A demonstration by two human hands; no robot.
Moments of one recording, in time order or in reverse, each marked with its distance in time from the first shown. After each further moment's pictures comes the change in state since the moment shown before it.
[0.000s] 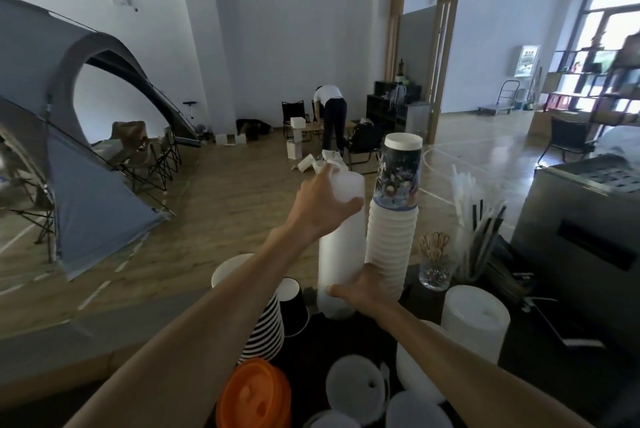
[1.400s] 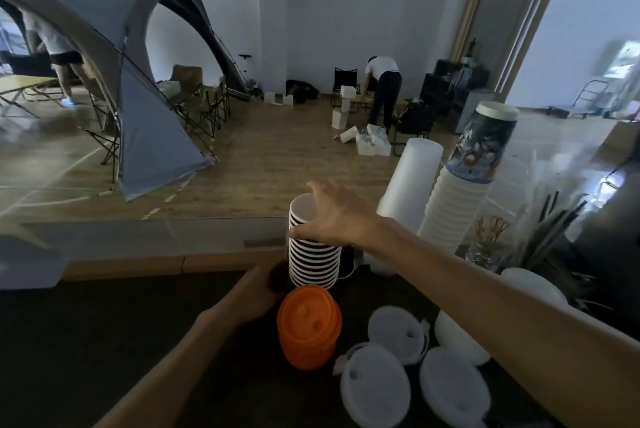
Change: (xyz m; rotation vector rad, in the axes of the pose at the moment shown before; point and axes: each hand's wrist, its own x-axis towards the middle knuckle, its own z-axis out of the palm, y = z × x) left_hand -0.206 -0.213 -0.026 -0.157 -0.261 -0.293; right_hand -0.110 -0.163 0.032 -0.649 -0.212 -0.629
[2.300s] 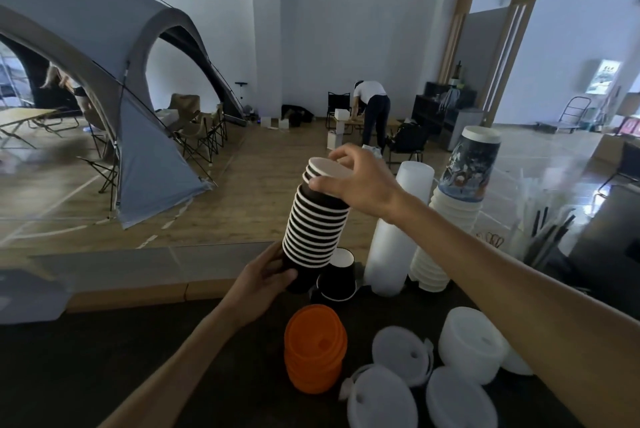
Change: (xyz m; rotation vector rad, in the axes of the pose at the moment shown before) left_hand -0.003 0.035 -0.027 -0.383 0.102 0.127; right_hand 0.000 0.012 -0.067 0.463 0.335 -0.047
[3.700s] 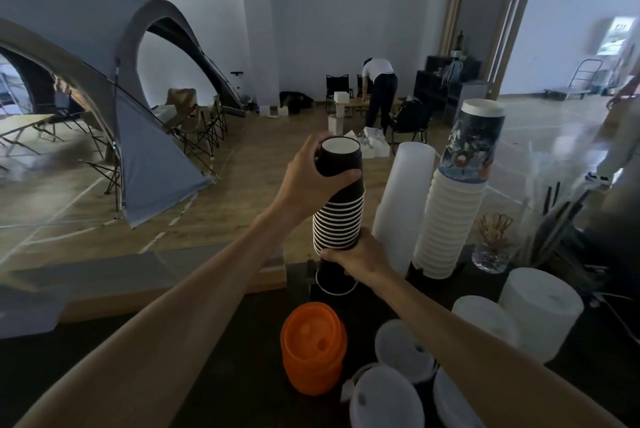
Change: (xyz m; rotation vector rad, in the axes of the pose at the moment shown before) left_hand 0.122 0.121 0.043 0.187 0.229 0.298; right_hand -0.024 0.150 0.106 0.169 -0.029 0.462
